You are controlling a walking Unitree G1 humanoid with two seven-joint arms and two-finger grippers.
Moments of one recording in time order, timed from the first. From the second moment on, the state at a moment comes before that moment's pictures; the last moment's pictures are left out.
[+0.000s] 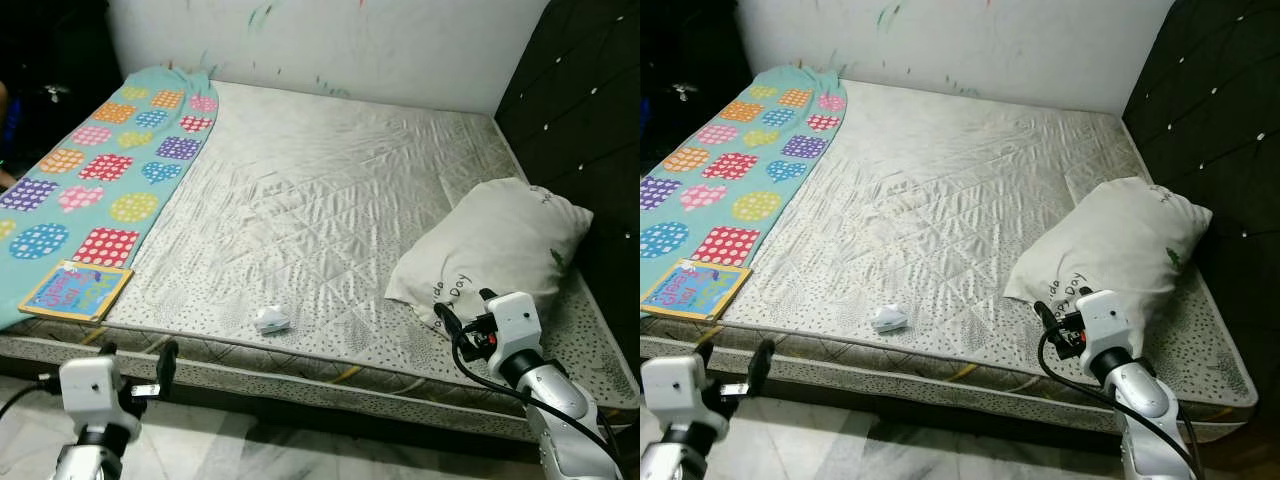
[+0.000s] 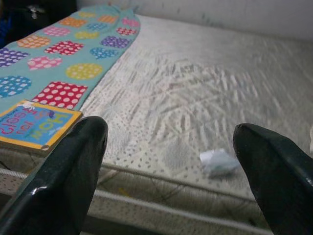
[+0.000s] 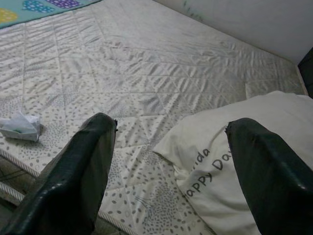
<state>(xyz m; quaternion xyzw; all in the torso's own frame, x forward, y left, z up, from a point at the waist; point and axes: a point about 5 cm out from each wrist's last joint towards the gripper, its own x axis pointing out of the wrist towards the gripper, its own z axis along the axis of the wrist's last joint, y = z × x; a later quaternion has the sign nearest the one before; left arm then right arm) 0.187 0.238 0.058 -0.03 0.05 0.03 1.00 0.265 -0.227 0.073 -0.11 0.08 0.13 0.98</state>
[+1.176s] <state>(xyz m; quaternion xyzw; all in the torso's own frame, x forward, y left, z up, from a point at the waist) 0.199 0.206 0.080 -0.09 0.03 -0.04 0.99 0.263 -0.206 0.077 -0.11 0.07 0.15 0.98</state>
